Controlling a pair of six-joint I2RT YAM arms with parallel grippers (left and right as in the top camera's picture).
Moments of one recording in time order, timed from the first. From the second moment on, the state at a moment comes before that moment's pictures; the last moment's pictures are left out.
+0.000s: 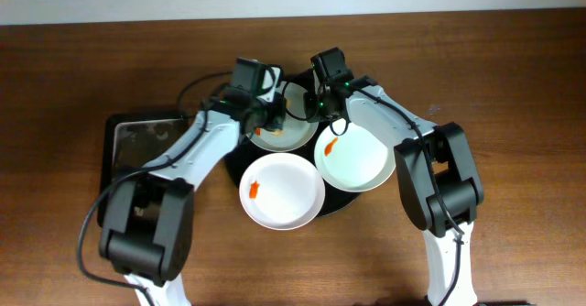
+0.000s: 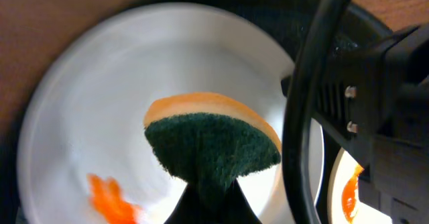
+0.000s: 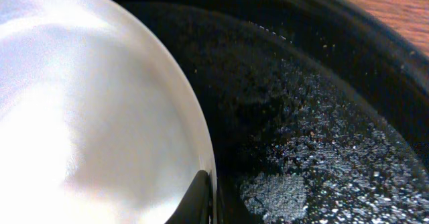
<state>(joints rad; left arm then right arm) -0.36 1.95 1.34 -0.35 0.15 -0.16 0.39 2.24 1.63 -0.51 -0.06 0.24</state>
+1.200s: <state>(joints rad) -0.32 2.19 1.85 -0.95 -0.26 -0.38 0.39 2.23 1.68 -0.66 0.05 0.34</state>
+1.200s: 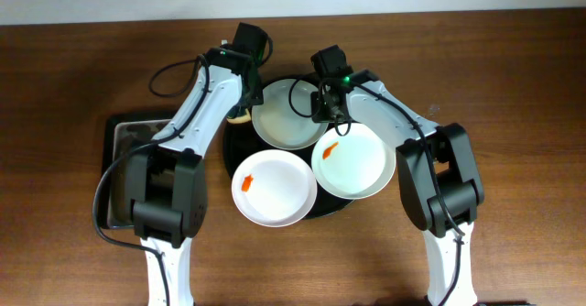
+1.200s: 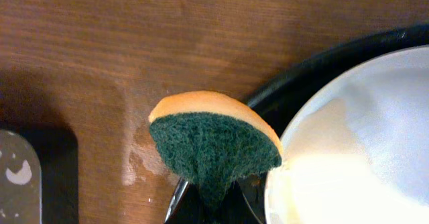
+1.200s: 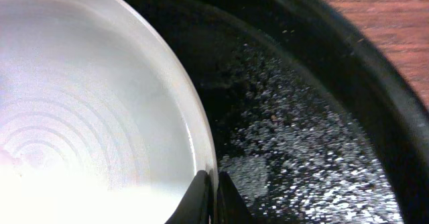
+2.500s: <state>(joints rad) -0.25 2.19 1.71 -0.87 0.23 -0.02 0.76 2.00 1.86 -0.95 1.12 0.05</state>
